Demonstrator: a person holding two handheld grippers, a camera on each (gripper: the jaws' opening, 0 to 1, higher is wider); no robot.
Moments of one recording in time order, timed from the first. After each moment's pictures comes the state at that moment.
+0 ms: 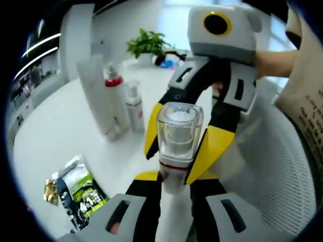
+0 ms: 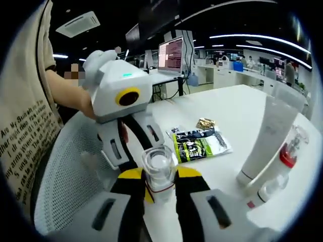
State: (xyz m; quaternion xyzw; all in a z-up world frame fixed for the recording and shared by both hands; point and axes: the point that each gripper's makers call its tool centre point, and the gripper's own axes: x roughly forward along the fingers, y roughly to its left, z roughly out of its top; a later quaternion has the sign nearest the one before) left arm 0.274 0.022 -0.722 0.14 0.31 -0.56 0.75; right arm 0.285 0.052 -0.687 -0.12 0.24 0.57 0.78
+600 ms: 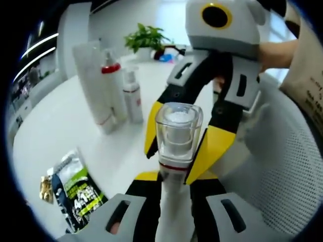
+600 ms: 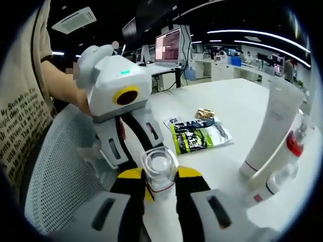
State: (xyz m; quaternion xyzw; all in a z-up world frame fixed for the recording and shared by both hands) left arm 0.271 0.024 -0.744 0.16 0.31 -0.56 0.75; right arm 0.284 0.052 -0.708 -0.13 0.26 0.55 0.78
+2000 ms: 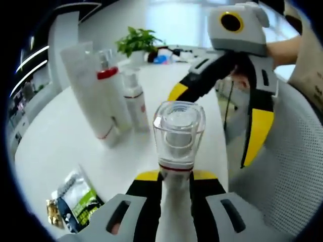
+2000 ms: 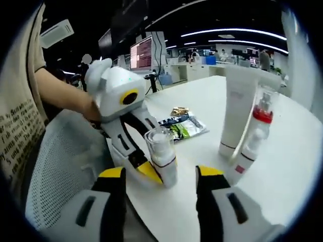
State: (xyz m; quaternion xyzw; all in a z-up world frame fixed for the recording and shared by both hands) left arm 0.309 0.007 -0.751 0.19 0.28 -0.59 0.74; right arm 0.291 0.001 -0.702 -0.07 0.26 0.46 0.85
